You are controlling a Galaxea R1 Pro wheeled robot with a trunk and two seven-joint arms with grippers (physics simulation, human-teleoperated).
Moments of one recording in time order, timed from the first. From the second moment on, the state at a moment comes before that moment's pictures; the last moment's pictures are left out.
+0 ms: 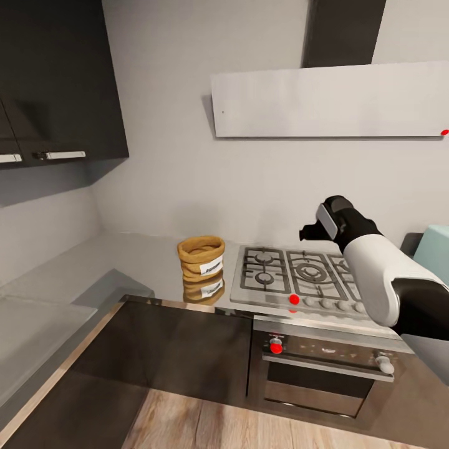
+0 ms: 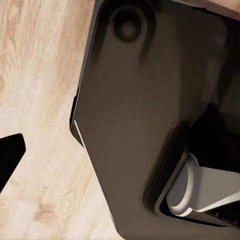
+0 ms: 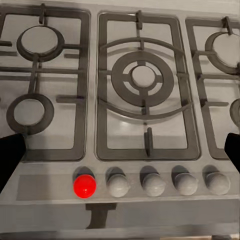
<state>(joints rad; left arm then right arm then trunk) 0.01 0.00 0.30 -0.05 -0.01 0.04 0.00 -1.44 -0.07 -0.03 -0.39 0.00 1.00 -0.17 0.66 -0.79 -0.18</state>
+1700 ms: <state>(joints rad) 0.01 0.00 0.29 -0.05 -0.01 0.04 0.00 -1.44 -0.04 -0.08 -0.33 0.00 1.00 -0.30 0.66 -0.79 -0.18</state>
